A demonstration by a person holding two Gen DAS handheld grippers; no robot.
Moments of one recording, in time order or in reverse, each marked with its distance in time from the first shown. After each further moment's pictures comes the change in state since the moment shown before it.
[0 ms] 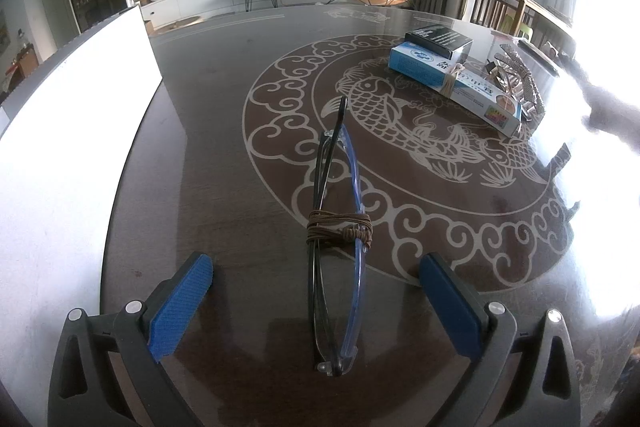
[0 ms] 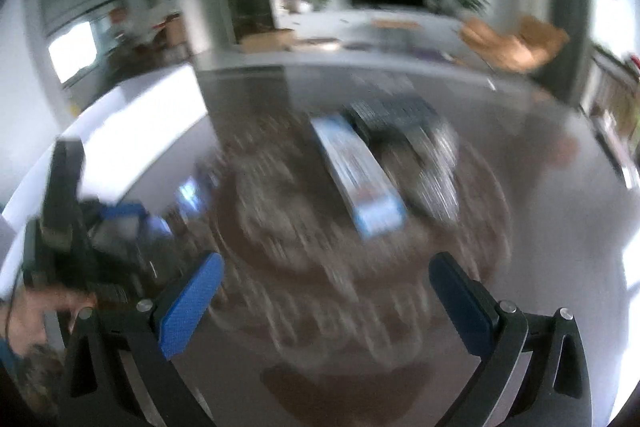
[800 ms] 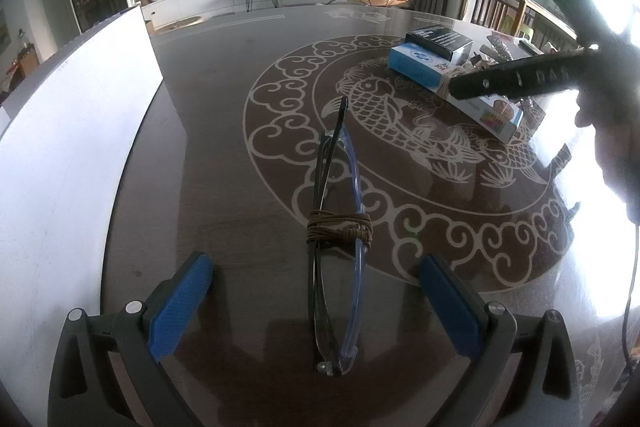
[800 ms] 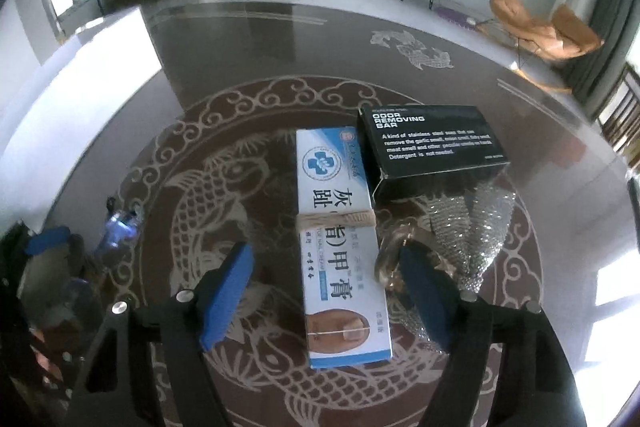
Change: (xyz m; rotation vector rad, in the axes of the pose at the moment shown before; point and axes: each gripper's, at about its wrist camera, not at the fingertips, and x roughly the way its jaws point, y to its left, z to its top) left arm -0.003 -0.002 0.003 0.001 -0.001 0.002; right arm 0.108 -0.028 0.048 -0.029 0.271 -0.019
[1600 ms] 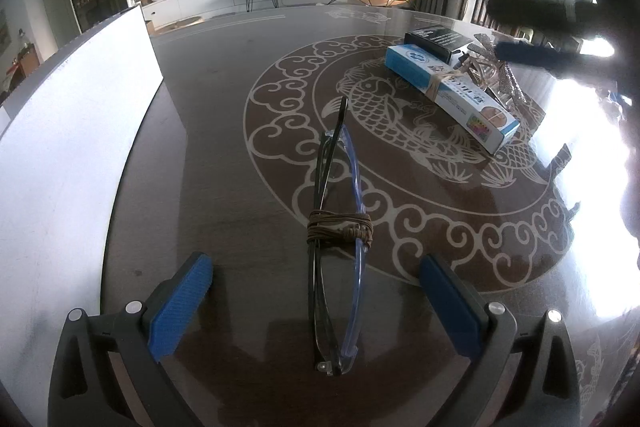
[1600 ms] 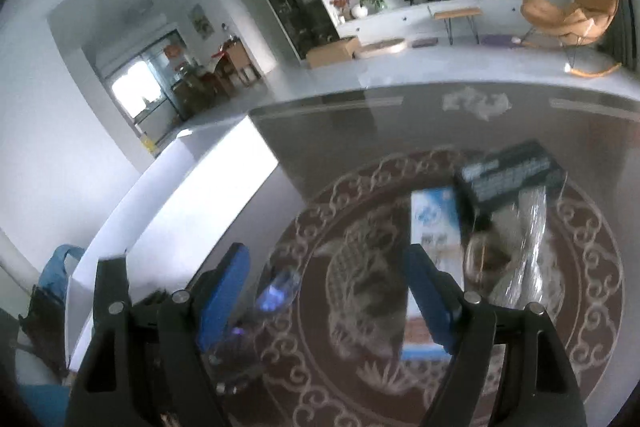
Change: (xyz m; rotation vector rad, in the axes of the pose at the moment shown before) left arm 0.001 0.000 0.000 -0.001 -0.001 -0.001; right arm -0.055 0.020 -0.024 0.128 -0.275 0.387
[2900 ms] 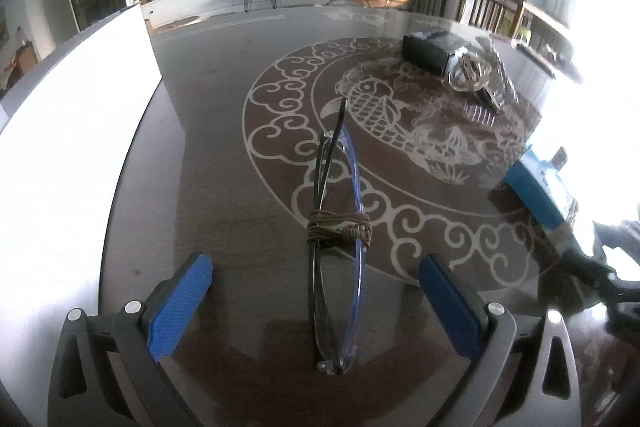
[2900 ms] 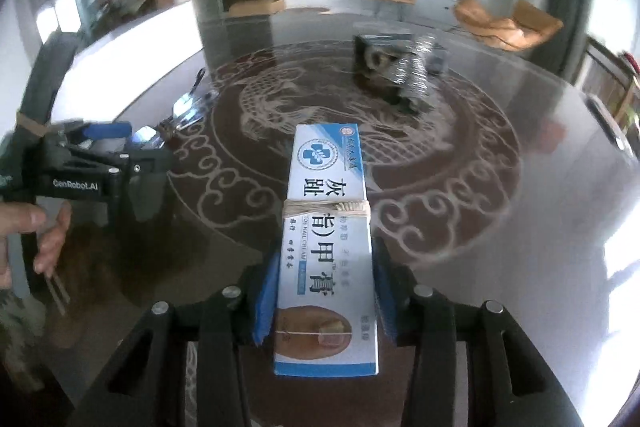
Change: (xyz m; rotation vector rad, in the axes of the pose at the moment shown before) left arm 0.000 -0.002 0.000 0.008 0.003 -0.005; right arm -0.047 0.017 -0.153 -0.040 0.081 -0.417
